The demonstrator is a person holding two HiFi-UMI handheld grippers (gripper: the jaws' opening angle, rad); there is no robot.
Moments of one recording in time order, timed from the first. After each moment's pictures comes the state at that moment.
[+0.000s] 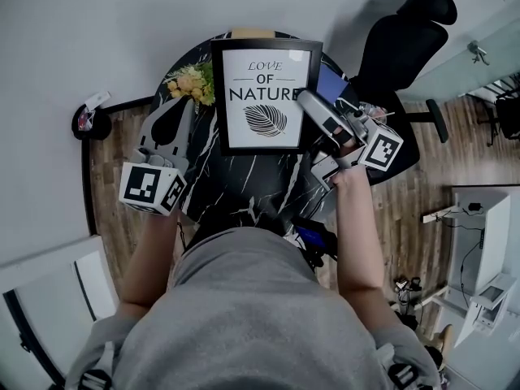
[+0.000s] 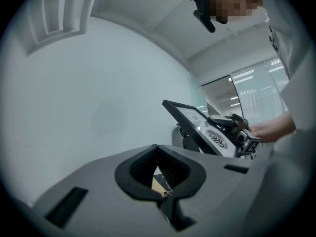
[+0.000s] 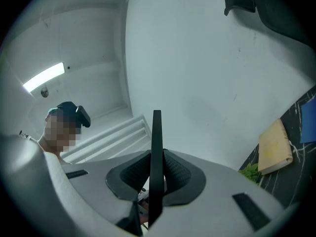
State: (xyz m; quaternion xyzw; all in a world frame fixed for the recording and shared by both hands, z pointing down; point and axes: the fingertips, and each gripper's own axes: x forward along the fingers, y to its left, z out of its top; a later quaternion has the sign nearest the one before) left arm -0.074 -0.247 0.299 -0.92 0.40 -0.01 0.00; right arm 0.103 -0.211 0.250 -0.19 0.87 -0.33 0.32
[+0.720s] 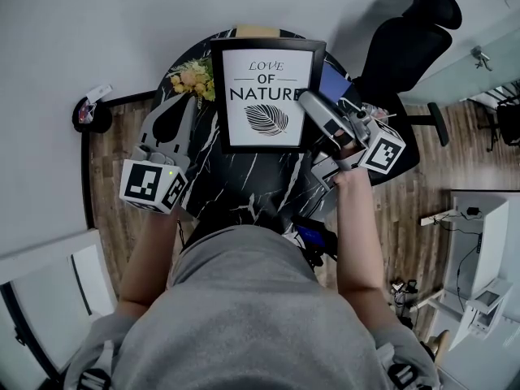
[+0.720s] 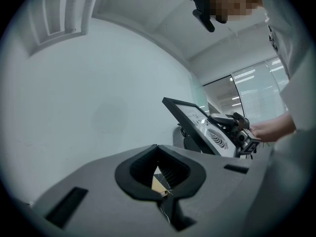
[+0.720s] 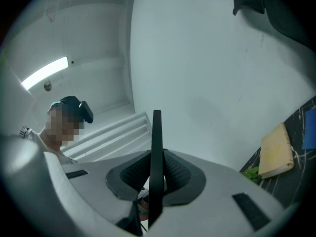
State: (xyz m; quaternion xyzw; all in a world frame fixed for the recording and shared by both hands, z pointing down) left arm -0.074 -0.244 0.294 -0.92 0.40 -0.01 0.00; right arm 0.102 -0.207 0.241 -0.19 0.88 -0.31 0.30
